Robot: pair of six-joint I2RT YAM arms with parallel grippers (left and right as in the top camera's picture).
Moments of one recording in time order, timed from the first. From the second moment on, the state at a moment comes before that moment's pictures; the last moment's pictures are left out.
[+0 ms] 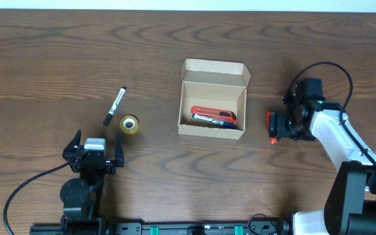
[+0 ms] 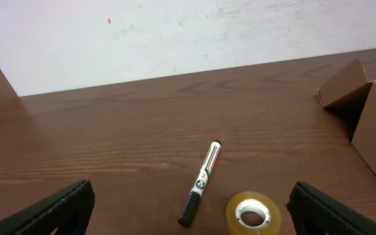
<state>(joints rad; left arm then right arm) -0.01 0.08 0.01 -0.09 0.02 0.14 -0.07 1.61 0.93 -0.72 0.00 0.03</state>
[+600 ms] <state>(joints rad) -0.01 0.08 0.01 -0.08 0.02 0.14 -0.07 1.84 1.14 -0.86 -0.03 0.01</state>
